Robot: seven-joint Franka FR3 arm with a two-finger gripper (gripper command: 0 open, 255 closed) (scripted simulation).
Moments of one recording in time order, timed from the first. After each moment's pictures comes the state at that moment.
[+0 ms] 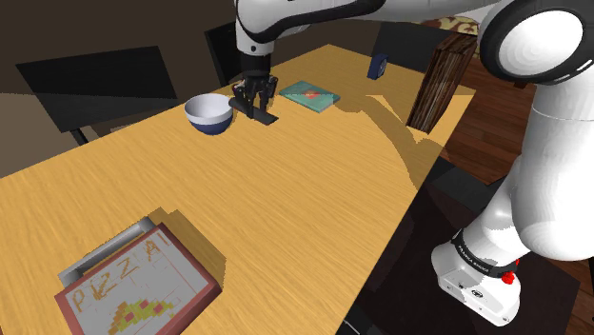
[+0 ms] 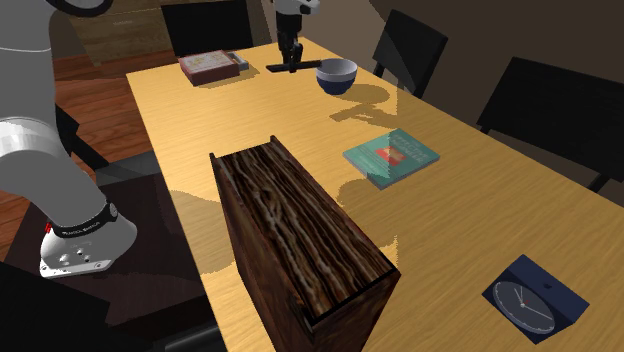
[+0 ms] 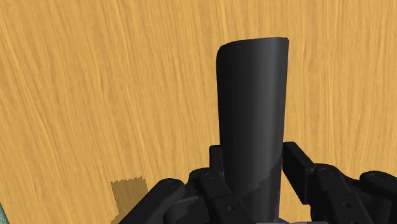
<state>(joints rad) 0.35 0.41 0.03 -1.45 0.07 1.87 0.23</state>
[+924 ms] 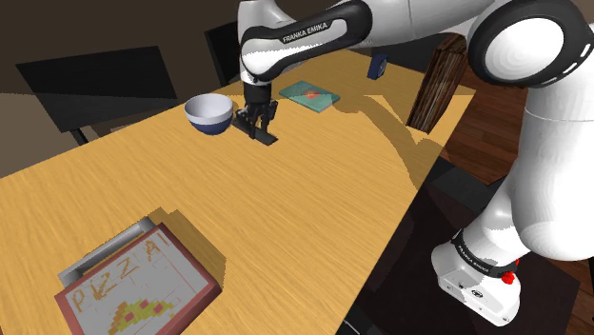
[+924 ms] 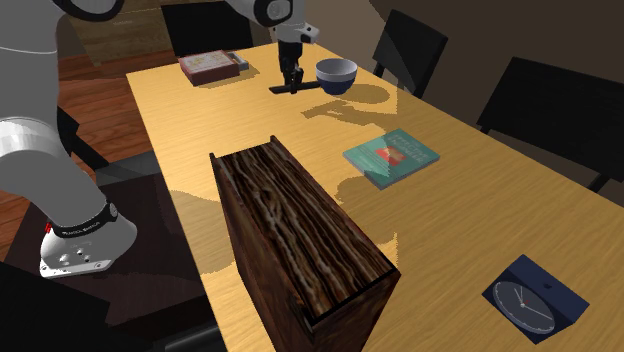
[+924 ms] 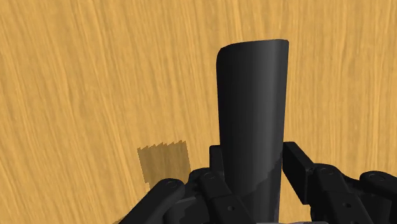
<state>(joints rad) 0.35 0.45 0.03 -1.57 0.07 2.03 0.22</state>
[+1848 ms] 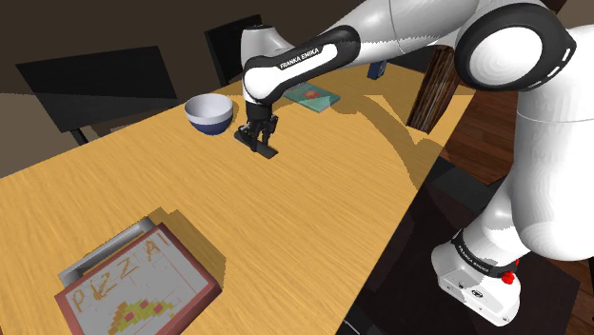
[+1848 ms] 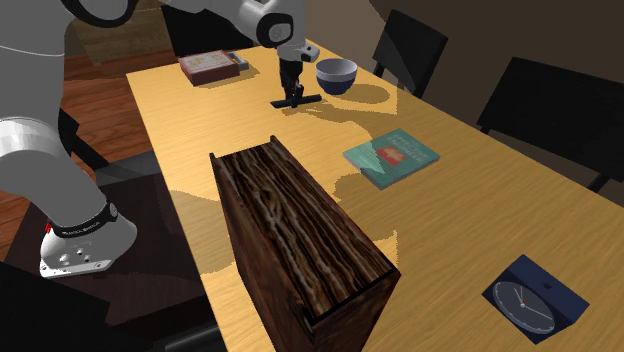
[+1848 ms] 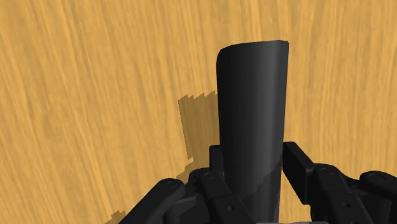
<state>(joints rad) 0.35 0.50 0.04 -1.64 0.08 2.15 0.21</state>
